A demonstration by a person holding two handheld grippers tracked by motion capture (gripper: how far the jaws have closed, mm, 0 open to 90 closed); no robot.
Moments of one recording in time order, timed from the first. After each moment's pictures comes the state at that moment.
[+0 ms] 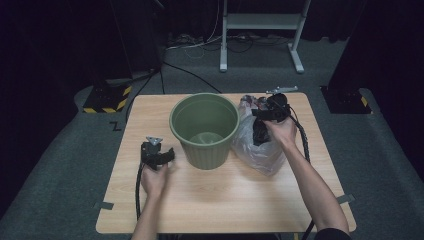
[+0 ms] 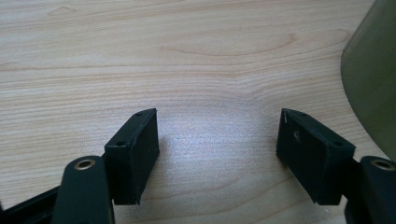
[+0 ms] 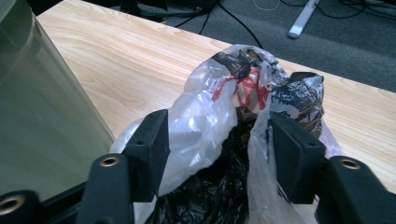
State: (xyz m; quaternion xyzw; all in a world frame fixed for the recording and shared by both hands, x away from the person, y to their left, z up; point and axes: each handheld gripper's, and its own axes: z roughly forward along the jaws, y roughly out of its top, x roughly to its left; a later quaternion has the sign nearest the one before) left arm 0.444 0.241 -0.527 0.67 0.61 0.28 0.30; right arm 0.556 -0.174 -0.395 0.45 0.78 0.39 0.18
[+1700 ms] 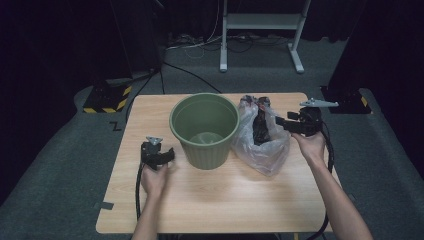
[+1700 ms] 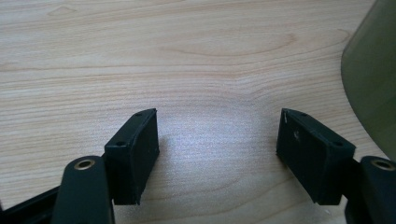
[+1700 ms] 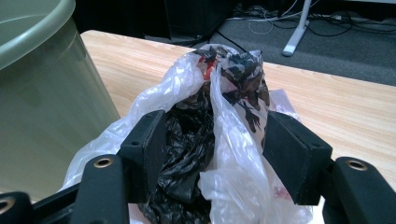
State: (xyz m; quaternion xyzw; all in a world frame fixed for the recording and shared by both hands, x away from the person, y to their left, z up) left arm 0.444 0.241 -0.527 0.67 0.61 0.28 0.30; right arm 0.494 -0.251 -0.386 0.45 0.74 0.46 0.18
